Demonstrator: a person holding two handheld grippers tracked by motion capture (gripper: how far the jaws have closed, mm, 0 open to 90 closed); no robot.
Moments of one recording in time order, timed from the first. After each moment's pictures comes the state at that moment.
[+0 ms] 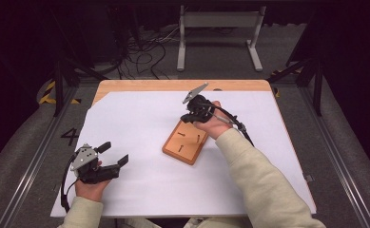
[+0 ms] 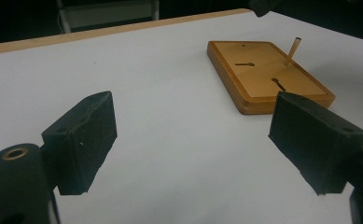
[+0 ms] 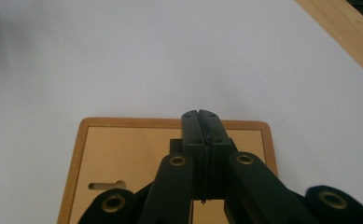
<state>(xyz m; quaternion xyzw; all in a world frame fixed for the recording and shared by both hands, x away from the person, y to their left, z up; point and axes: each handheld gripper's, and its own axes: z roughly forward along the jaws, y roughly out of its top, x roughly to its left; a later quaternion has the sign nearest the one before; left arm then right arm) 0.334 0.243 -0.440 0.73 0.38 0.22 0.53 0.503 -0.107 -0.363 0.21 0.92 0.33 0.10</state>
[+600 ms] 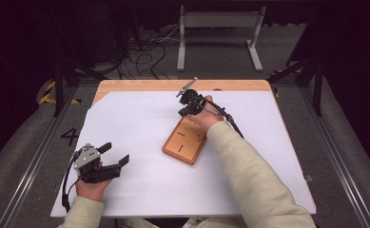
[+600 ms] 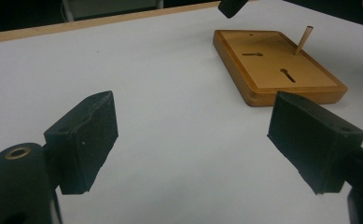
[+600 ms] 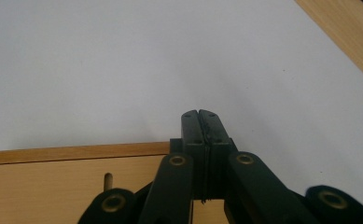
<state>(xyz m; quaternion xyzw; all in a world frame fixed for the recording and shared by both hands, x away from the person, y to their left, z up) 0.337 0.241 -0.443 0.73 0.39 0.22 0.51 0.552 -0.088 -0.390 0.25 0.92 0.28 0.11</state>
